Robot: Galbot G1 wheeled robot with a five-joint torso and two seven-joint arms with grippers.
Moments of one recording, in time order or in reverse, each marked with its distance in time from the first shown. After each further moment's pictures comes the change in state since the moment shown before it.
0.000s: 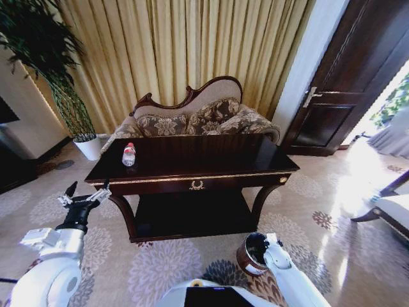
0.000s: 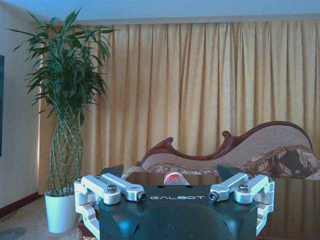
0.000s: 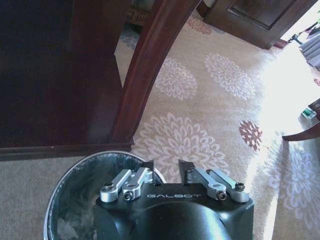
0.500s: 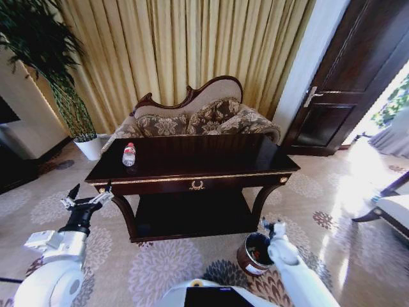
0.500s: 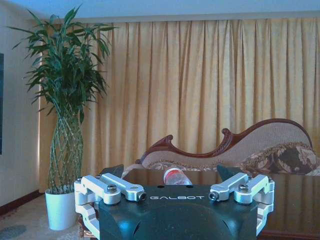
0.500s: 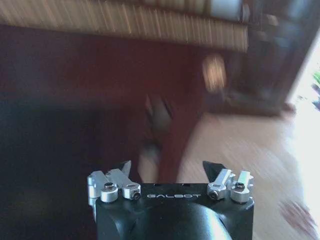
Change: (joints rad) left arm 0.017 -0.014 0.005 0.003 0.016 -0.013 0.011; right arm -0.152 -0.043 0.155 0.471 0.151 0.226 -0.109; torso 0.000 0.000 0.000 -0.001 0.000
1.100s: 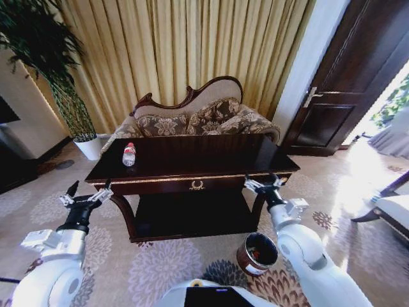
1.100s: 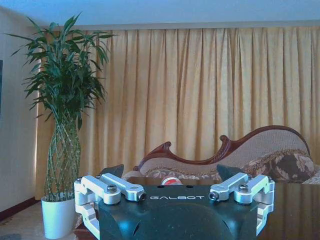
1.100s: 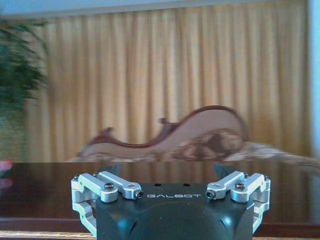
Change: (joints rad) left arm -0.012 0.006 -0.007 -0.017 -0.007 0.002 -0.001; right arm -0.009 -0.097 -0.116 0.564 0.122 -0.027 -0.036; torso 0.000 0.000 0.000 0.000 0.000
